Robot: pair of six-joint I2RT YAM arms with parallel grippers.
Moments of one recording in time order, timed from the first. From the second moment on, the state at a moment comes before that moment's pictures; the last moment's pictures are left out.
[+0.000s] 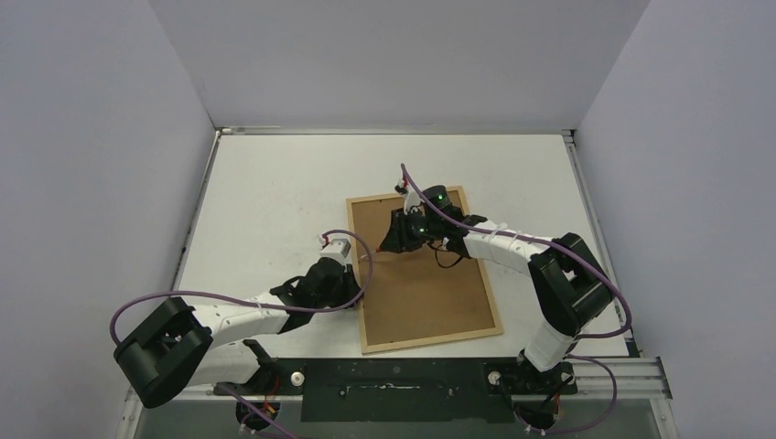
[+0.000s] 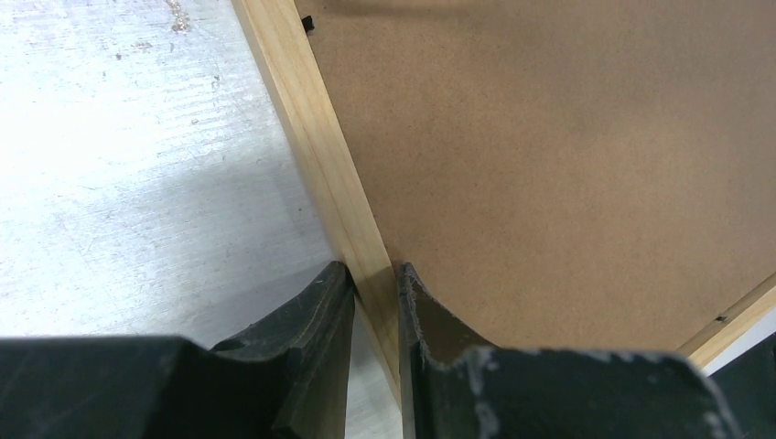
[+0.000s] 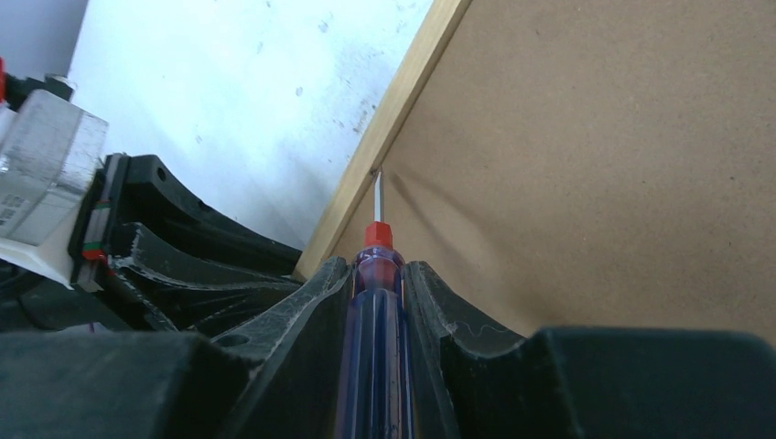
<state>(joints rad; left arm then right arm) -0.82 1.22 0.35 0.13 -0.13 -0.70 0.62 1.68 0.99 0.04 -0.48 0.38</state>
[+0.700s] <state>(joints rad) -0.82 1.22 0.35 0.13 -0.12 -0.70 0.62 1.71 0.96 0.07 -0.50 0.41</state>
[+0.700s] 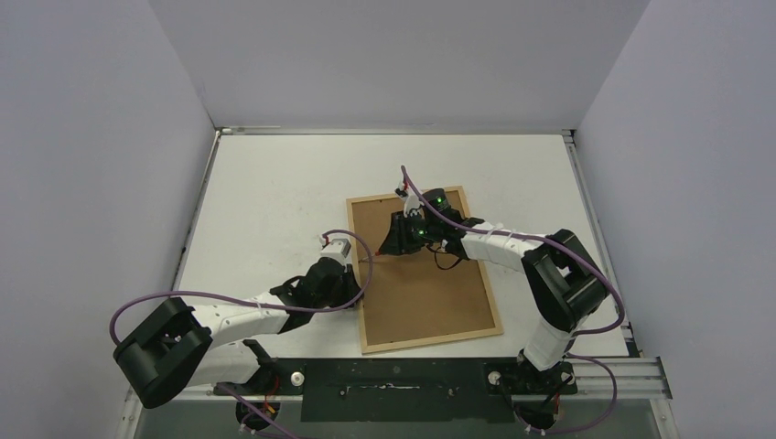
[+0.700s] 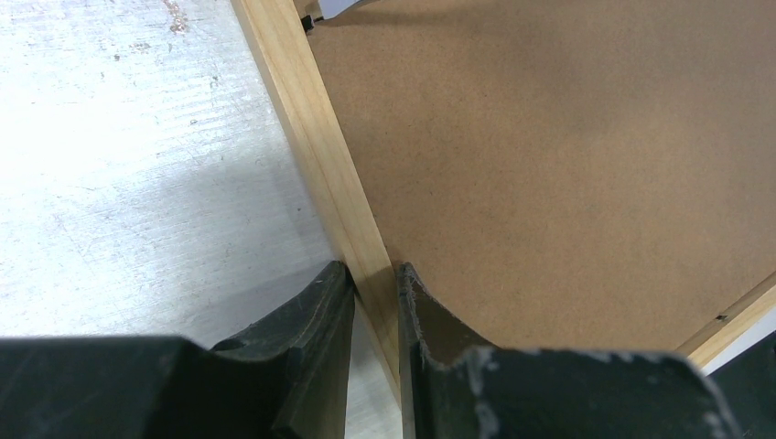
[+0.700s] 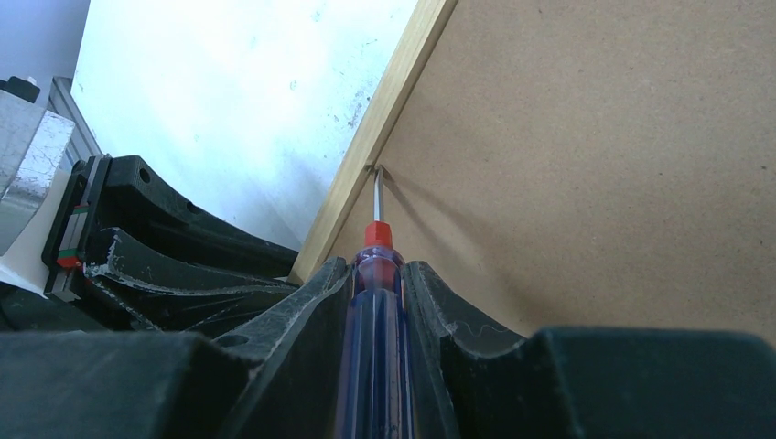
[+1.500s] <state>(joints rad) -0.82 1.23 0.37 0.11 -0.12 -0.70 0.64 1.72 0.96 0.07 -0.50 0.41</state>
